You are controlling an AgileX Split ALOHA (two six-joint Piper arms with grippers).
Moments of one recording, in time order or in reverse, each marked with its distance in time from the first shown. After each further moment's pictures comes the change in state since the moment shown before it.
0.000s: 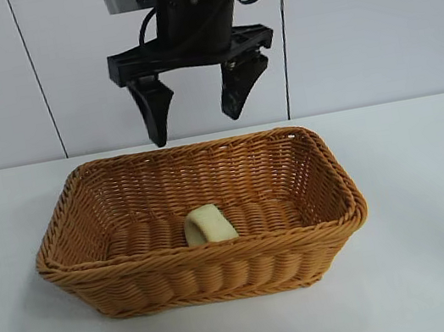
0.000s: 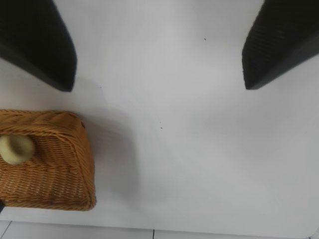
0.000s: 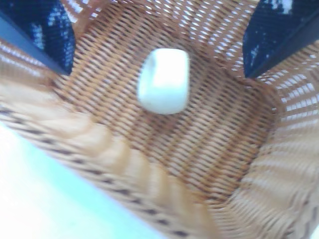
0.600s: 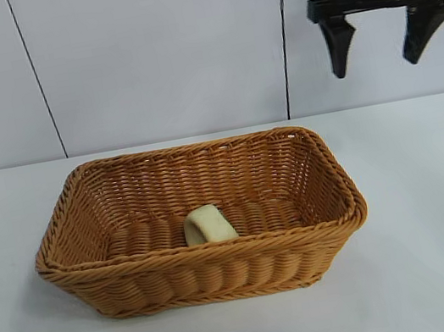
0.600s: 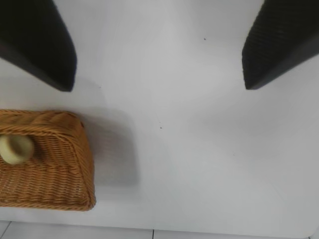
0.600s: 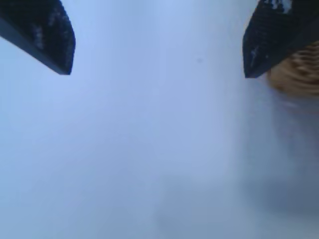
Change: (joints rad) left arm 0.000 0.000 0.000 0.001 0.000 0.000; right arm -0.398 0.000 -0.002 -0.012 0.019 -0.015
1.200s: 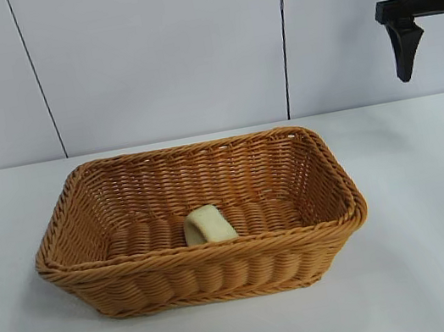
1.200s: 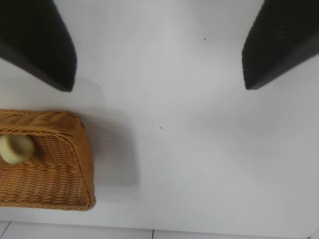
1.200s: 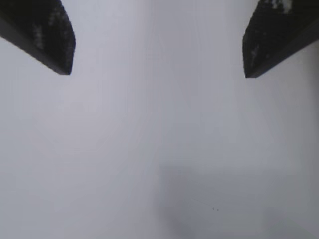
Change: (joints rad) left arm 0.000 0.000 0.000 0.000 0.000 0.000; right arm 0.012 -0.248 0.456 0.023 -0.002 -0.056
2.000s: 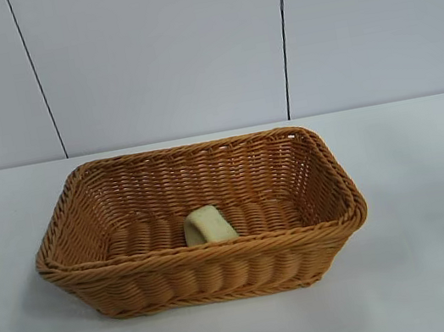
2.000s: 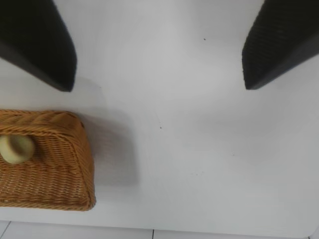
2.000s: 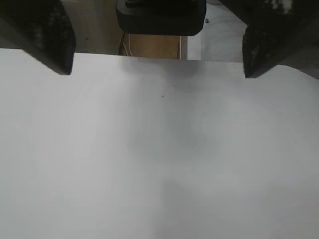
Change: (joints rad) left arm 0.000 0.000 0.000 0.000 0.000 0.000; right arm 0.000 -1.133 0.996 0.000 -0.187 -0.050
